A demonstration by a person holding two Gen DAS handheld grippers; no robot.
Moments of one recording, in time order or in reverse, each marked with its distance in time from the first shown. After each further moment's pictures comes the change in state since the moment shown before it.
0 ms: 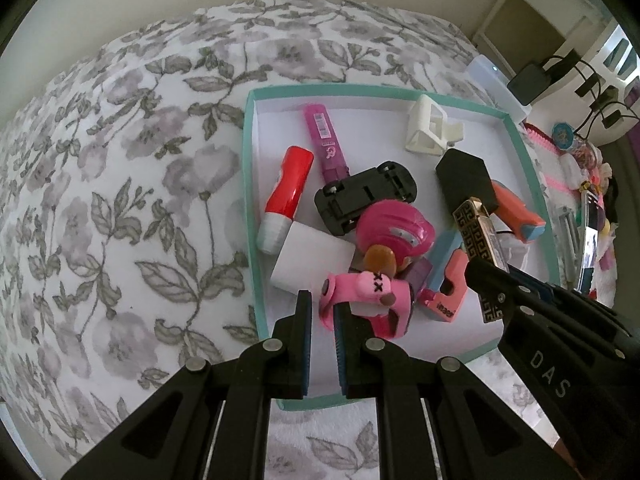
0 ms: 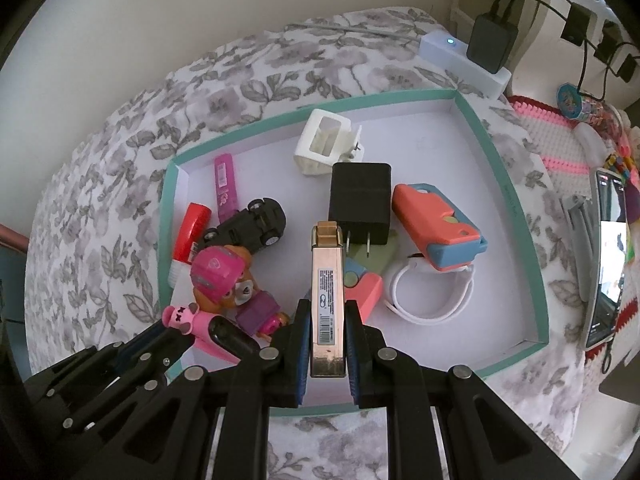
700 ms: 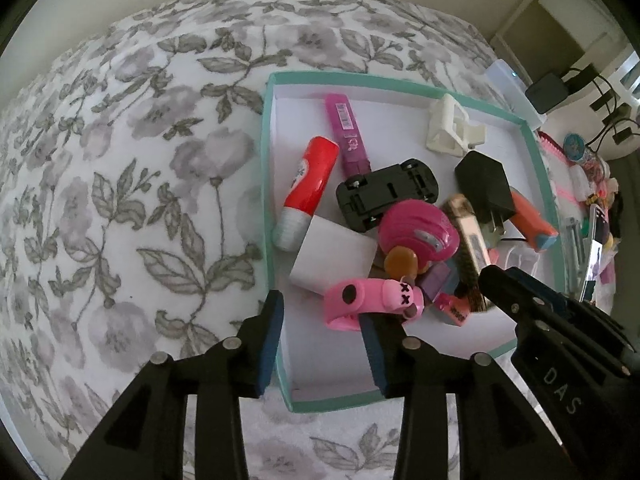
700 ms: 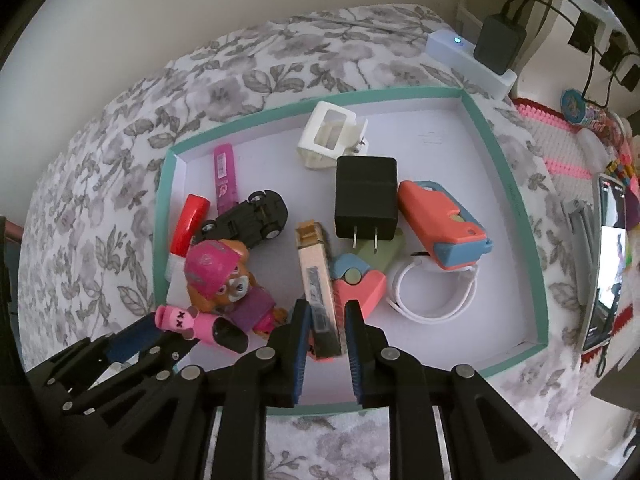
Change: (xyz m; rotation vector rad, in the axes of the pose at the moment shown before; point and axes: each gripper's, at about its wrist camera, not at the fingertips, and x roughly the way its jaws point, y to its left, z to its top) left arm 0.008 0.016 0.002 -0.056 0.028 -0.006; right arm 0.003 0.004 0.002 -0.035 0.014 -0.023
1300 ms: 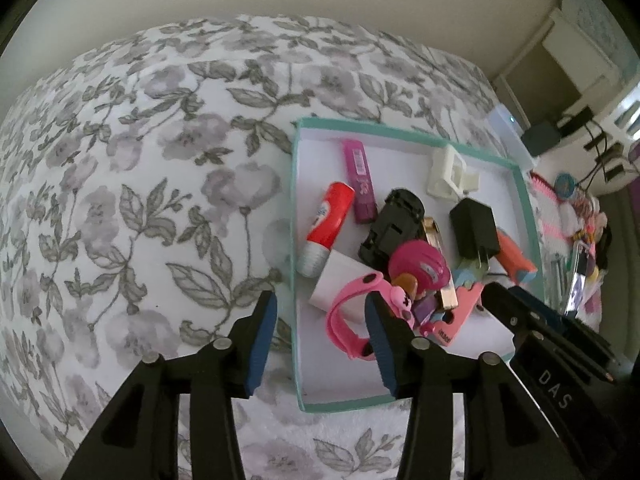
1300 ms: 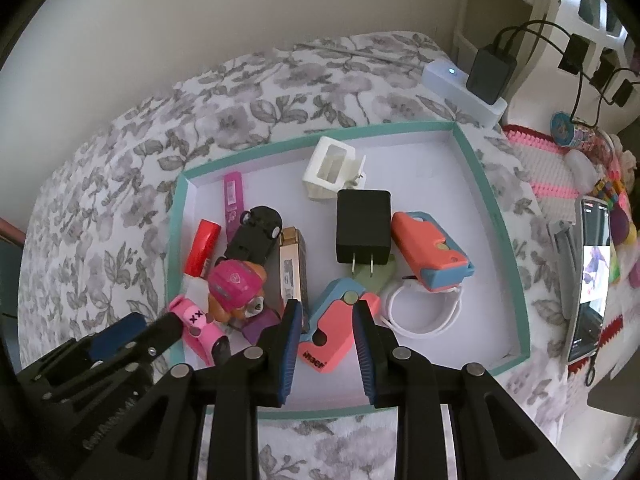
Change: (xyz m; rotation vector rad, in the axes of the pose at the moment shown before) left arm -0.035 0.018 0.007 -0.082 -0.094 -0.028; right arm -0.021 0.001 0.004 -0.004 -0.075 -0.006
